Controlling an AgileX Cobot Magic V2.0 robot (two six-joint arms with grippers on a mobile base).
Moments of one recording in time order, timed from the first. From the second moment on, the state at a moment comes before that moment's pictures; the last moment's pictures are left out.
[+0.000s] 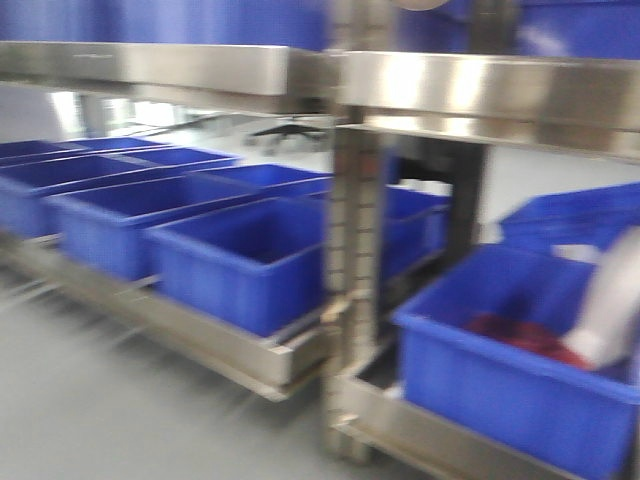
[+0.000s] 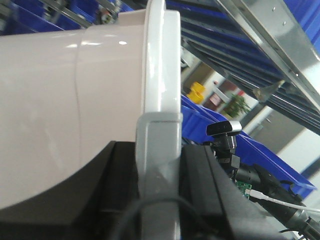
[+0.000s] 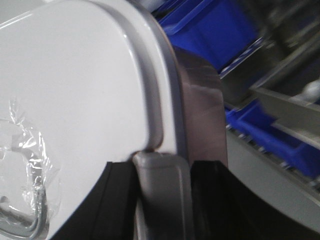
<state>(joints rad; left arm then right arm) -0.06 1.46 -1.63 -1.50 1.06 0.73 -0.24 1.41 -1.24 1.58 1.00 -0.85</state>
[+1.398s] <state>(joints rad) -0.06 1.53 -1.63 -1.52 1.06 0.73 -0.24 1.42 -1.24 1.57 0.96 -0.85</state>
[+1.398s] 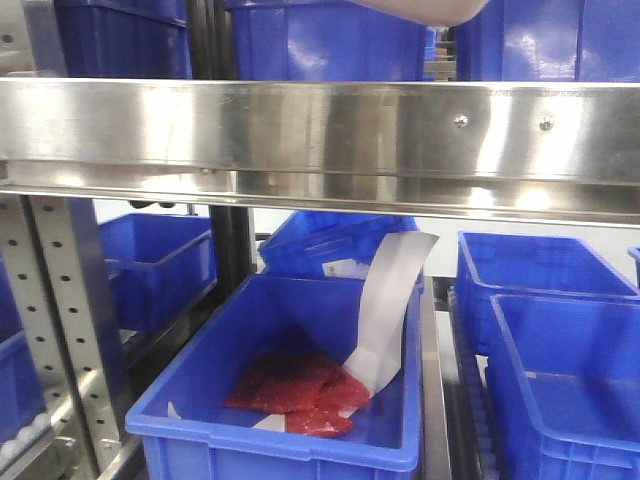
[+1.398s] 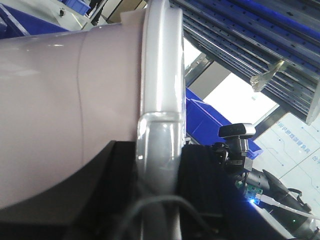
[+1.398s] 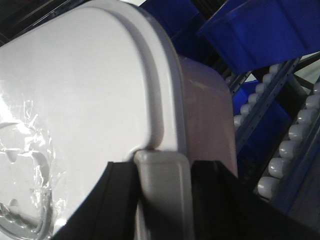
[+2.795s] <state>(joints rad) -0.06 1.54 -1.63 -1.56 1.06 0.73 -0.24 1.42 -1.24 1.59 0.95 -0.85</state>
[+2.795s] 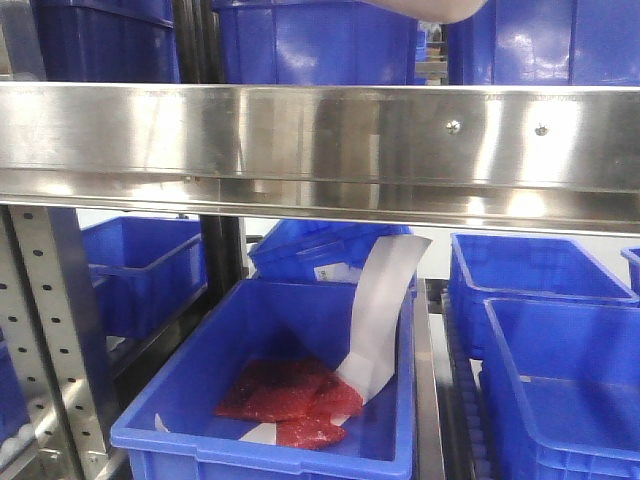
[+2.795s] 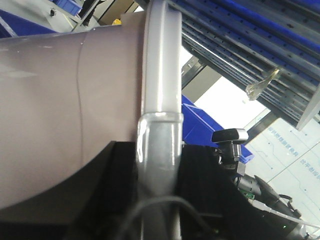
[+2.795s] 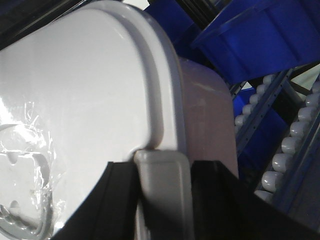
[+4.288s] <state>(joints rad) 0.04 1.73 -1.64 -1.27 0.91 0.71 -0.05 1.81 -1.48 1.68 0.91 -0.84</state>
